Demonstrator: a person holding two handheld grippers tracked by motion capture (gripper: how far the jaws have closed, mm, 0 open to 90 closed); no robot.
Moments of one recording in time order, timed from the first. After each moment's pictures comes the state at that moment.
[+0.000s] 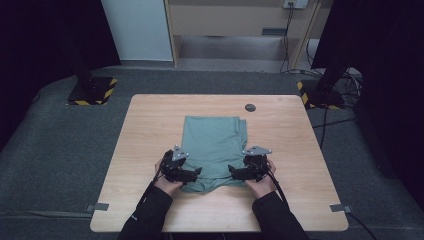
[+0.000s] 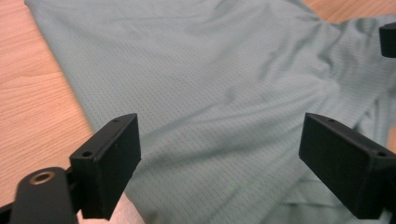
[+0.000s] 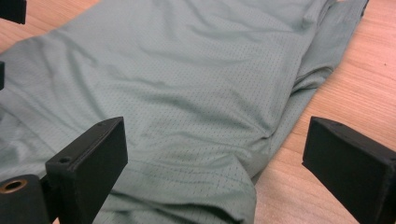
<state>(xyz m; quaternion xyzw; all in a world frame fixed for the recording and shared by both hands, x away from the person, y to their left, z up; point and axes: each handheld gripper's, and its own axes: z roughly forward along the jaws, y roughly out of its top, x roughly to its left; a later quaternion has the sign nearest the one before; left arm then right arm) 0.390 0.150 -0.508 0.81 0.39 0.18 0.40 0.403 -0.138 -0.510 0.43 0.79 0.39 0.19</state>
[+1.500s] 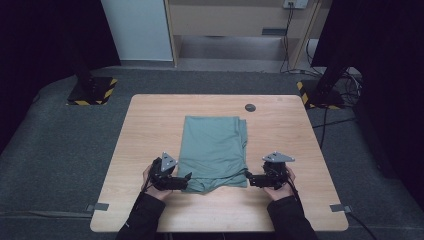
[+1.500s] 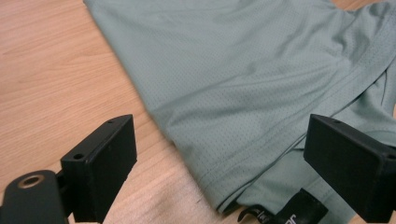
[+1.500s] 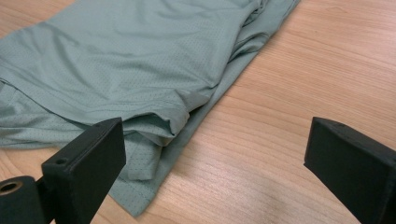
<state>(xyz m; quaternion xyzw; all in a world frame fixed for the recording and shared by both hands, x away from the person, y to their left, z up) 0.361 0.175 -0.505 0.80 0.41 0.22 0.38 0.377 -0.192 -0.504 0.46 0.77 0.40 0.19</state>
